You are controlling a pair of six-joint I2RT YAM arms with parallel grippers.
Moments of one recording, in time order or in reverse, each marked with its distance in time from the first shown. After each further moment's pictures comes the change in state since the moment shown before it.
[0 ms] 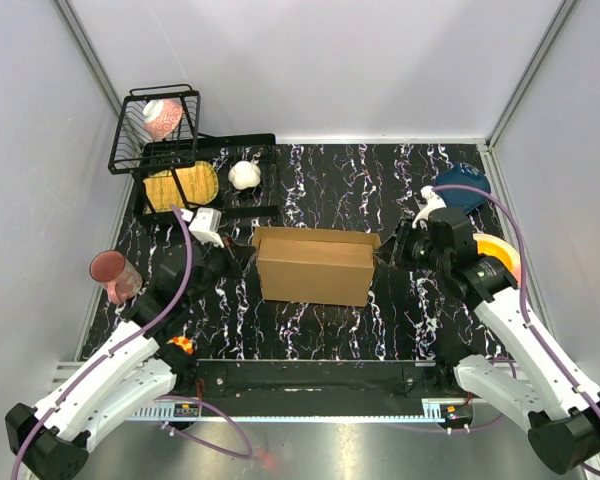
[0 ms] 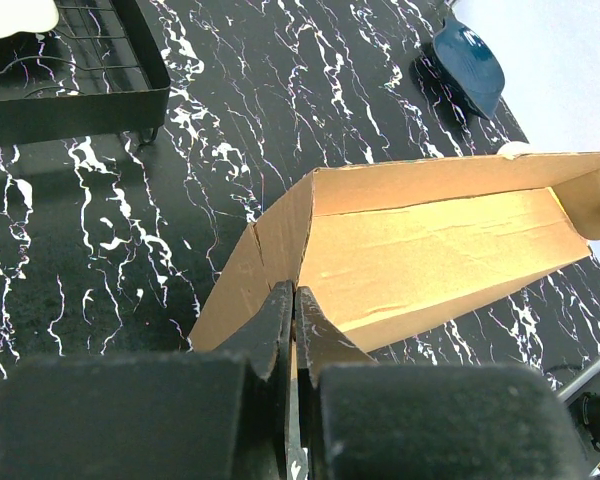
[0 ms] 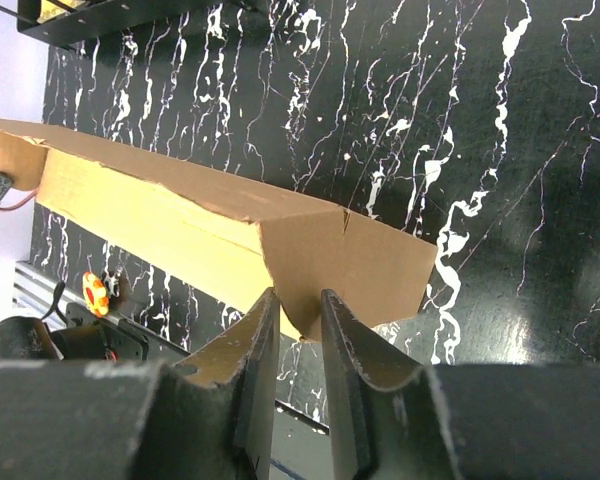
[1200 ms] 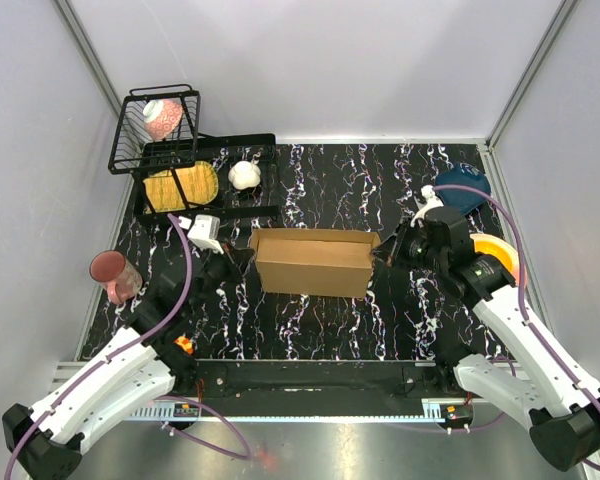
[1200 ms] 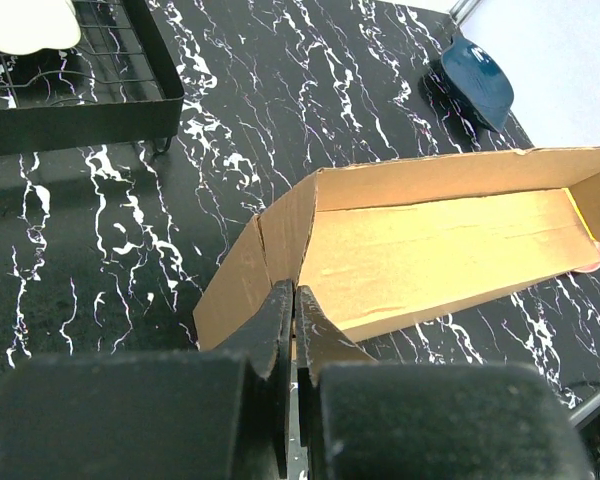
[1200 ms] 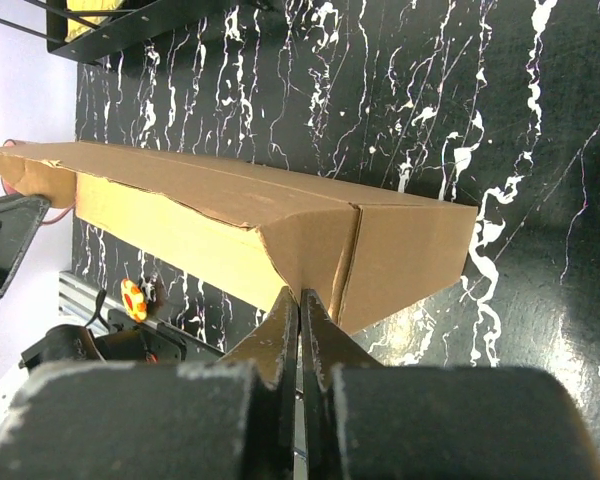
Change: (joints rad) left arm -0.060 -0.057 -0.047 0.029 -0.099 0.010; right arm 0.035 0.022 0.008 0.008 0.012 0.106
